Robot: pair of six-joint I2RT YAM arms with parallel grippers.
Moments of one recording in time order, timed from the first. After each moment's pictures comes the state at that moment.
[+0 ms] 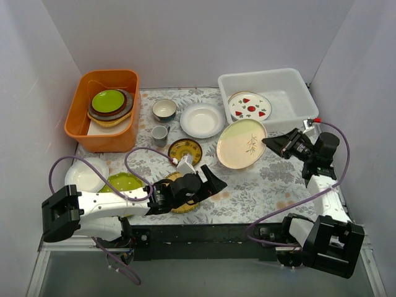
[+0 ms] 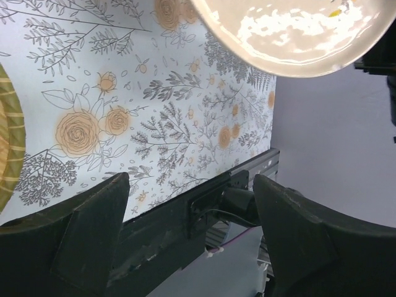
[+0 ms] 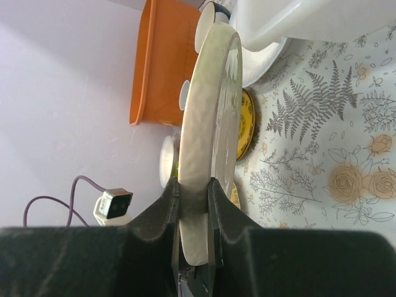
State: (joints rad) left arm -1.24 1.22 0.65 0.04 -0.36 -1.38; right arm -0.24 1.01 0.52 0.21 -0.99 0.97
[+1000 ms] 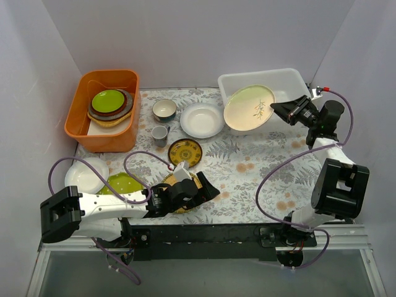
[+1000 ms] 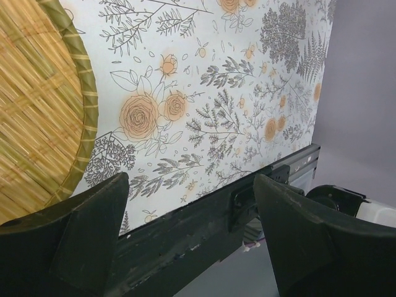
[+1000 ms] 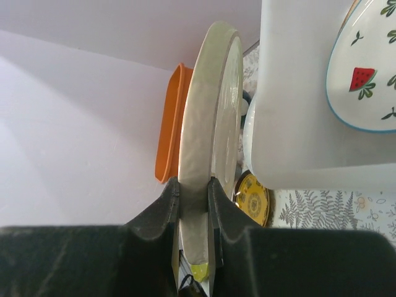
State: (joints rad) left arm -1.24 1.20 0.56 0.01 -0.35 -1.38; right arm -0.25 1.50 0.91 0.51 -0.97 1.16
